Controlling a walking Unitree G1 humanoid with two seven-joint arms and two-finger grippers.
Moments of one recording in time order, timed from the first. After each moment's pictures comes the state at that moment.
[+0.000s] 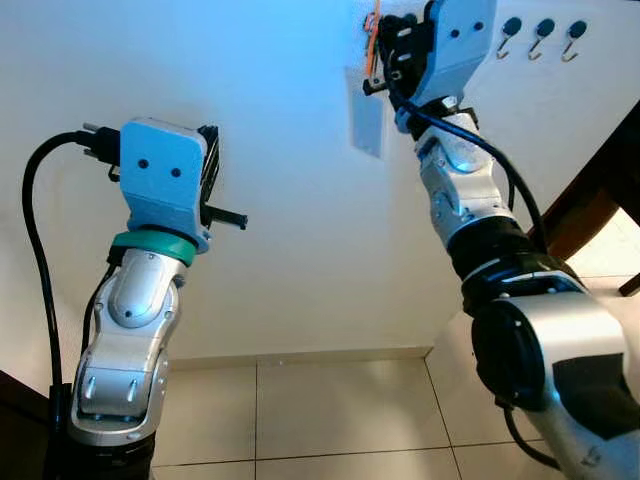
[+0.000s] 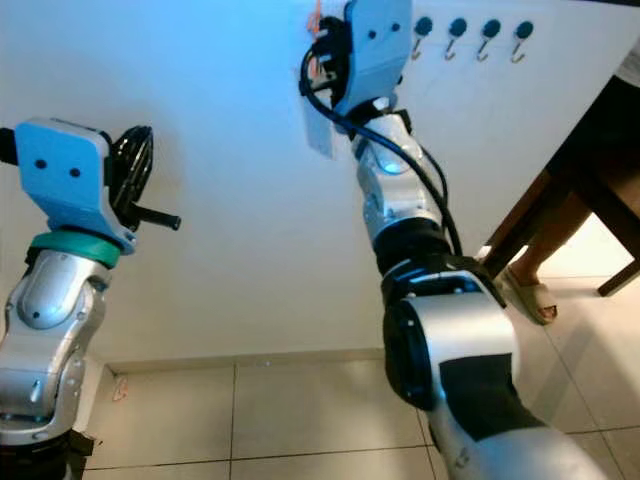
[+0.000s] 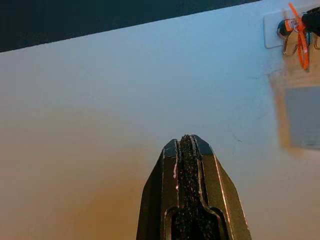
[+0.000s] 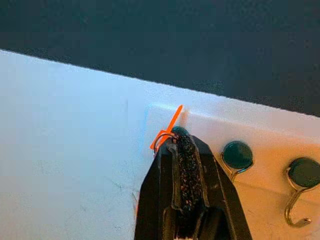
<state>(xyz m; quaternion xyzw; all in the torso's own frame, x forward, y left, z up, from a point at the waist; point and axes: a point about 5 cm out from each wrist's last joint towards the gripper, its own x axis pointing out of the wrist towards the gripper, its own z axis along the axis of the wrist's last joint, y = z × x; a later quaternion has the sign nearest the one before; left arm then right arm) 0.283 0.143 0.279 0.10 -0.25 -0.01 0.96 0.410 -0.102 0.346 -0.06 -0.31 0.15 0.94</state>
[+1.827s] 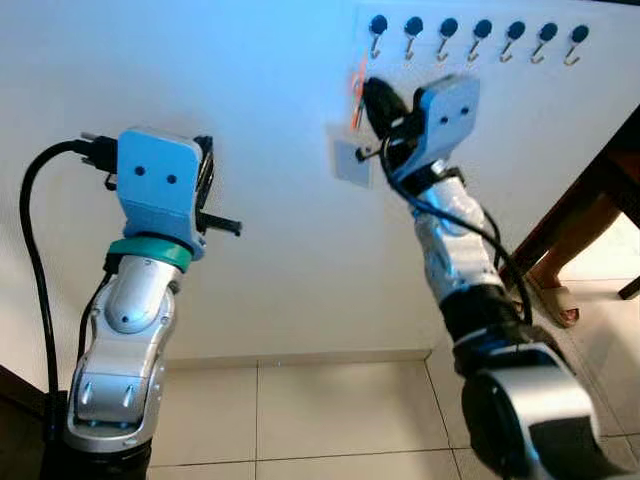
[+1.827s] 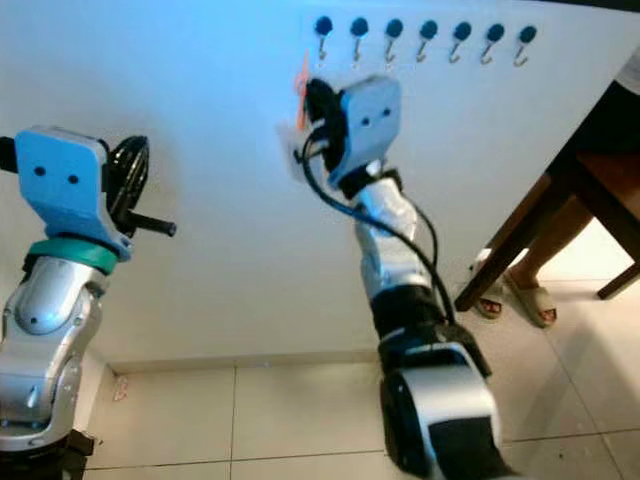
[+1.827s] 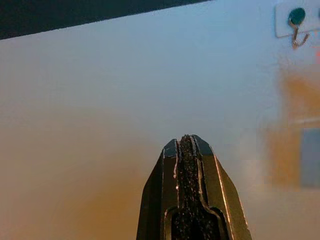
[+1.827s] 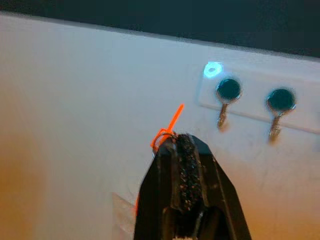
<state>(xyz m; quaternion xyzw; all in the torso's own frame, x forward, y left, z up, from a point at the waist) 0.279 0.148 0.267 0.09 -0.23 -0.01 0.97 0.377 -0.111 0.282 -0.05 -0.34 0.19 0.92</state>
